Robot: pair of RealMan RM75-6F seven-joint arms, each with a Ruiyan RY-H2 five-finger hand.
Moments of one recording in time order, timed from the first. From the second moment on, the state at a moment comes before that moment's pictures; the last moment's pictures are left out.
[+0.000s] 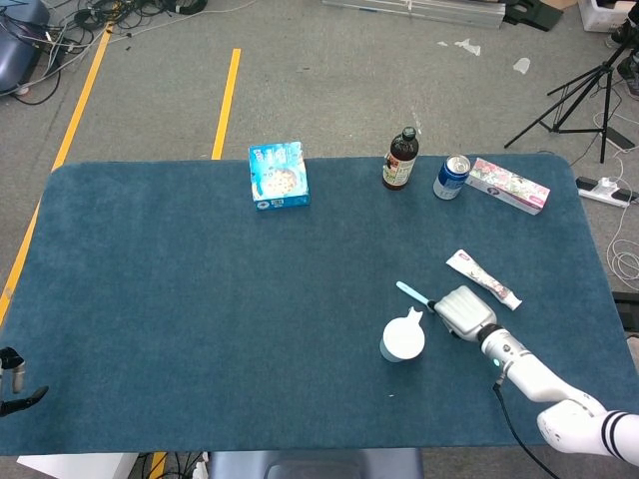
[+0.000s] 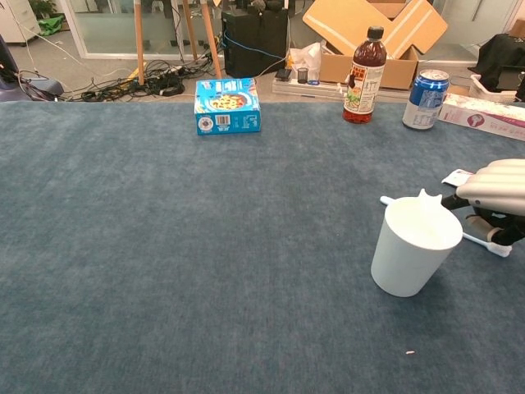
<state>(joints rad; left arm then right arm) -0.01 -1.01 -0.03 -1.73 1.33 1.45 0.17 0.65 -1.29 -0.05 -1.39 -1.35 0.75 -0.36</state>
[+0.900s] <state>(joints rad) -0.01 -1.00 -0.03 -1.73 1.33 1.45 0.17 0.65 -1.27 0.00 -1.37 -1.28 0.78 -0.33</state>
